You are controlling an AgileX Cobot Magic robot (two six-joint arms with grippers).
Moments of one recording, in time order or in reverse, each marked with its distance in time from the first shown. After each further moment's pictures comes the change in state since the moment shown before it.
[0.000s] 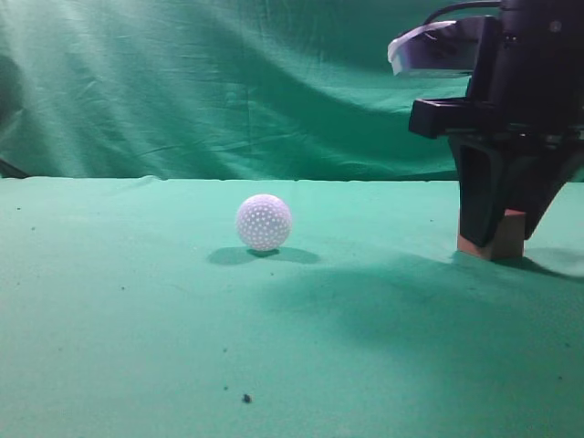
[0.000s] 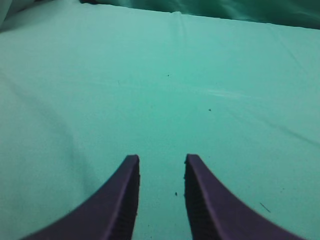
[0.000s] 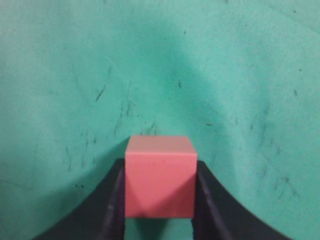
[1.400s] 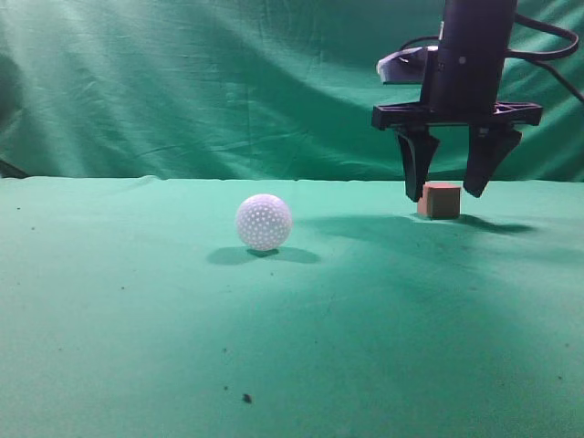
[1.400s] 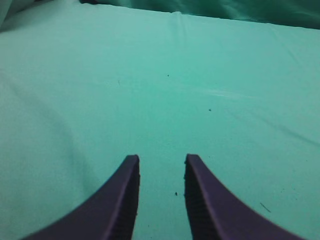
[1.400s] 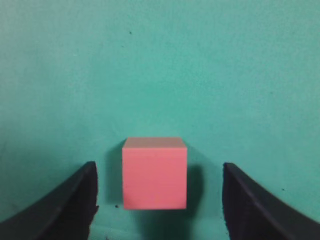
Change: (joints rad) left arm 0.000 0.000 0.000 0.000 0.000 0.000; right arm -0.152 0.337 -0.628 0.002 0.214 0.029
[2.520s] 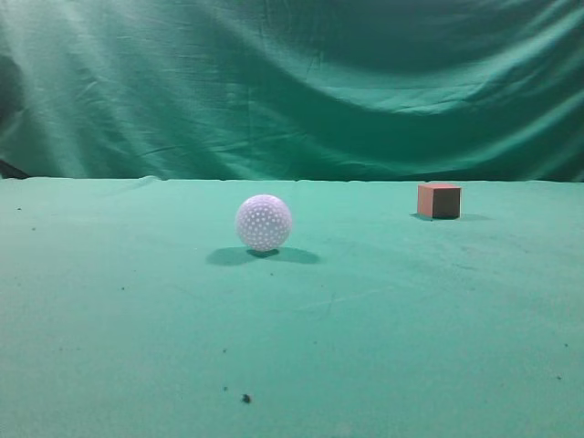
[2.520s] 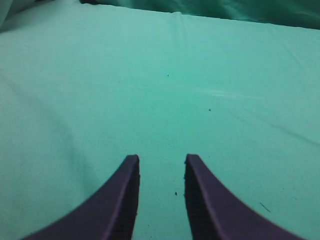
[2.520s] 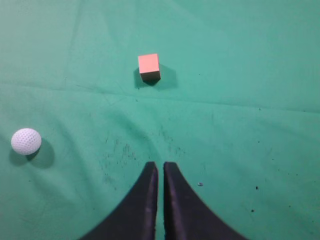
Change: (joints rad) left arm 0.000 0.000 0.000 0.000 0.000 0.000; right arm 0.000 -1.053 0.582 0.012 0.093 0.129
